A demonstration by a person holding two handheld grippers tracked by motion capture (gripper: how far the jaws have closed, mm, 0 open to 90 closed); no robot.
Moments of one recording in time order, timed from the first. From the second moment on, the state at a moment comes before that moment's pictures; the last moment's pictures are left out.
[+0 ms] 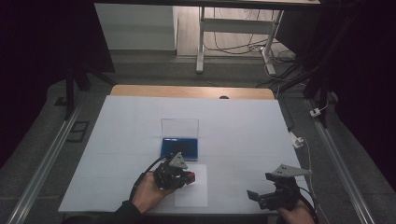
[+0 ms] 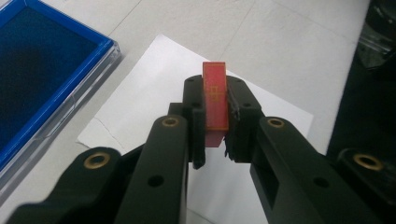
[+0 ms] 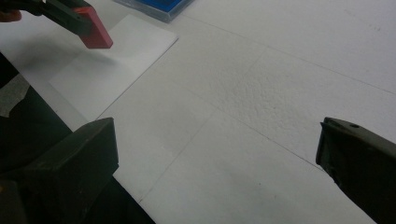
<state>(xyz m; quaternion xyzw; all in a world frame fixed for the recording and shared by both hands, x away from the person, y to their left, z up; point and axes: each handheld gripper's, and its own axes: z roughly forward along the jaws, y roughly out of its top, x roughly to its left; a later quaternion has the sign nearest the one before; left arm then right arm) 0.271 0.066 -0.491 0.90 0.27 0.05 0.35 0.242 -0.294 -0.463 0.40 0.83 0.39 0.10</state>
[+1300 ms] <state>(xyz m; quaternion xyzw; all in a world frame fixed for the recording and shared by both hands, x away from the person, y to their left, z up) 0.263 0.054 -0.511 0.89 0.30 0.08 0.32 0.243 -0.291 -0.463 0.39 0.83 0.38 0.09</state>
